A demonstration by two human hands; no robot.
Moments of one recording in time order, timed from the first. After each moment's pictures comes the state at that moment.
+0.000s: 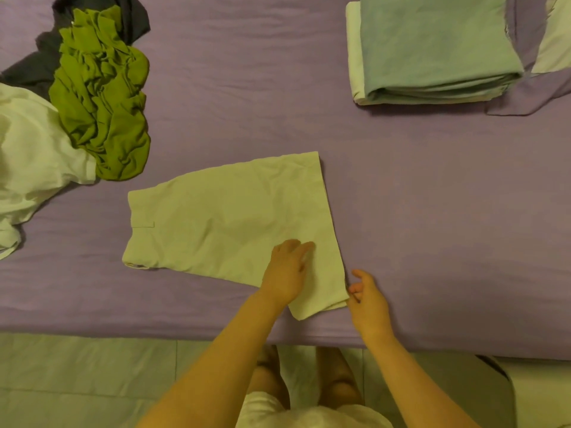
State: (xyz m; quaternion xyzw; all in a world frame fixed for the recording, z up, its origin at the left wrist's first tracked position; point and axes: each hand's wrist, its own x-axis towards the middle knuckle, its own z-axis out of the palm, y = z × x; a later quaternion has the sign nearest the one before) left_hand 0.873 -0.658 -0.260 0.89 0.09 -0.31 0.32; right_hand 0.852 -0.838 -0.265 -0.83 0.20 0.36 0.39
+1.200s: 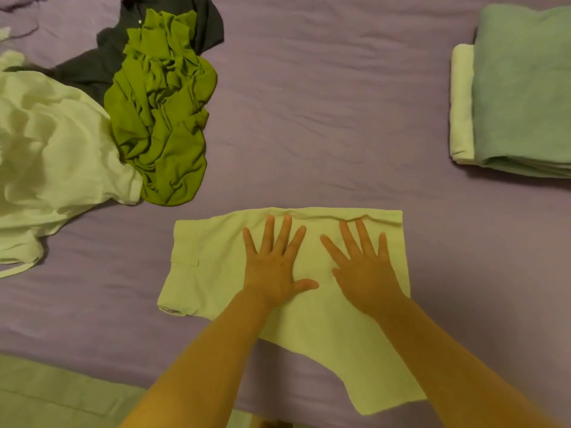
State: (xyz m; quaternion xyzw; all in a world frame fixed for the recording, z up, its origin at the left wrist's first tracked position) left_hand 0.930 -0.493 -0.326 0.97 0.04 -0.23 0.04; right_hand 1.005 -0.682 -0.308 -0.91 -0.32 0.25 -0.01
